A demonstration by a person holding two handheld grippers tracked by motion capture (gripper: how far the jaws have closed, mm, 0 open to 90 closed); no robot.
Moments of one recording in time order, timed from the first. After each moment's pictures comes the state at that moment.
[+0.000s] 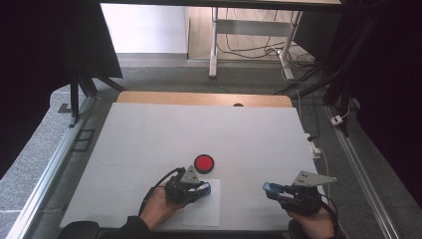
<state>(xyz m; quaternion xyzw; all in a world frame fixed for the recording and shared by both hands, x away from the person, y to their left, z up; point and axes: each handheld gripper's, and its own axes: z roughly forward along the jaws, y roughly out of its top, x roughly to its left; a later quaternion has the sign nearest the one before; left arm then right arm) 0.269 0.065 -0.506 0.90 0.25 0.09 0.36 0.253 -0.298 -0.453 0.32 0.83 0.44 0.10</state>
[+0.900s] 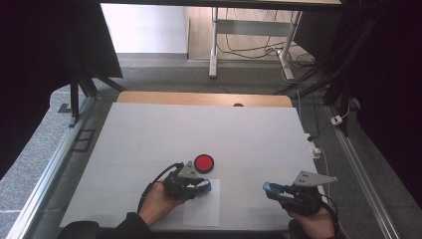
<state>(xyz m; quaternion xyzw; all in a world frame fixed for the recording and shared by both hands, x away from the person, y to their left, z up) 0.277 0.073 -0.489 0.89 0.25 0.06 0.38 0.253 -0.299 -0.453 0.32 0.83 0.44 0.10</state>
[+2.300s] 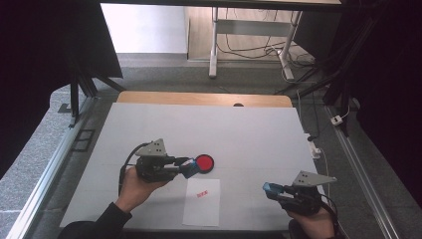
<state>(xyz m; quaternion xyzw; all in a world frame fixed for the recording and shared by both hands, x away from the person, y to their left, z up) 0.285 0.139 -0.433 0.83 0.24 0.05 0.51 0.253 -0.298 -0.453 0.32 0.83 0.44 0.10</state>
